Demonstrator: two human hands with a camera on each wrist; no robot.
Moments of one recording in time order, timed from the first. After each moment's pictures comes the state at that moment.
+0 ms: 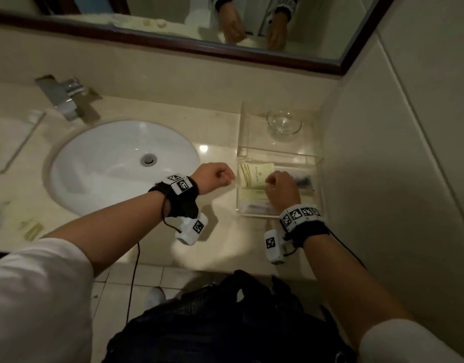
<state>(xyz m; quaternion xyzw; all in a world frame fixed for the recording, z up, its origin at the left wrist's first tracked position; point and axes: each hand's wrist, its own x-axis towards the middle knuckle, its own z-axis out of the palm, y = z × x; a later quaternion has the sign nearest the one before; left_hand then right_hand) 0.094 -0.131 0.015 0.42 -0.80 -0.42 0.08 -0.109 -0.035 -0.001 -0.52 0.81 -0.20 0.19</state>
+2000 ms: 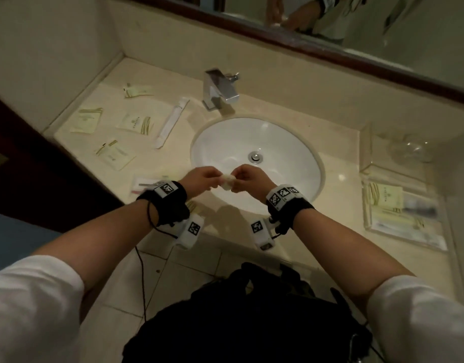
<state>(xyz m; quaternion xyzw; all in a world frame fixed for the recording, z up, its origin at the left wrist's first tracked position) 0.484 -0.166 0.008 0.54 -0.62 -0.55 0.17 0.301 -0.146 0.019 -0.57 0.59 -0.25 0.52</state>
